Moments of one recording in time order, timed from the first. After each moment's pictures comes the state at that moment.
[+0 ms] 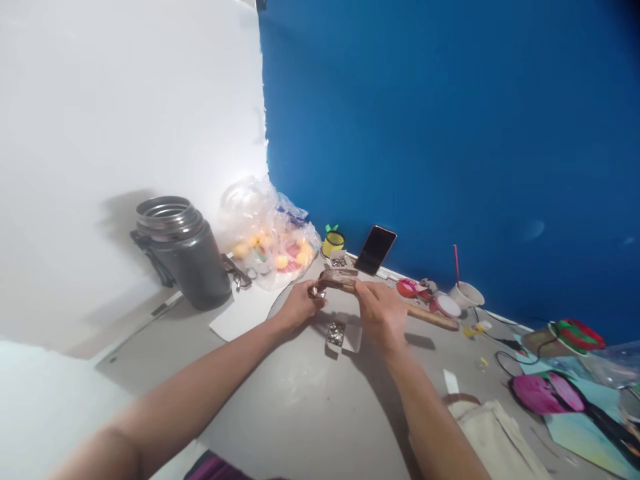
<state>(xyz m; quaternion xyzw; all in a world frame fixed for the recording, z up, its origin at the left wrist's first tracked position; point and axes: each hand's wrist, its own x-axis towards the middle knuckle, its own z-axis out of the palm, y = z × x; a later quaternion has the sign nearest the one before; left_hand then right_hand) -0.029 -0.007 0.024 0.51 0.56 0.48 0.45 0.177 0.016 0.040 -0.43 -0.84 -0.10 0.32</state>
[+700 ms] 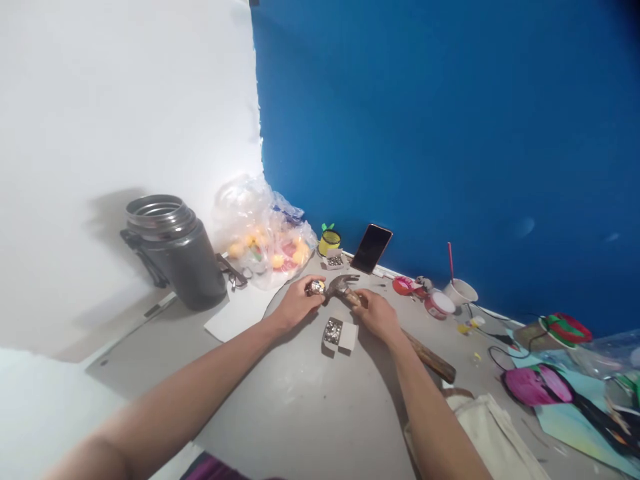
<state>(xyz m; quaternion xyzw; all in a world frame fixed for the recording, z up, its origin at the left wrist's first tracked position) -0.024 -0.013 0.034 0.46 0.55 0.48 0.50 0.196 0.041 0.008 -0.58 -0.78 0.18 0.17</state>
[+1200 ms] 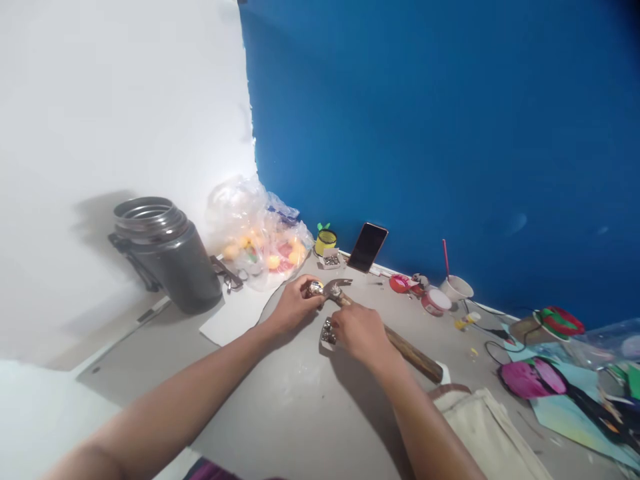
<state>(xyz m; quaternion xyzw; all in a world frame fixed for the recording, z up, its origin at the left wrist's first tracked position) -0.021 -0.011 0.032 0.48 0.54 0.51 0.47 0.148 -0.016 0.072 -0.49 -0.87 0.05 -0.07</state>
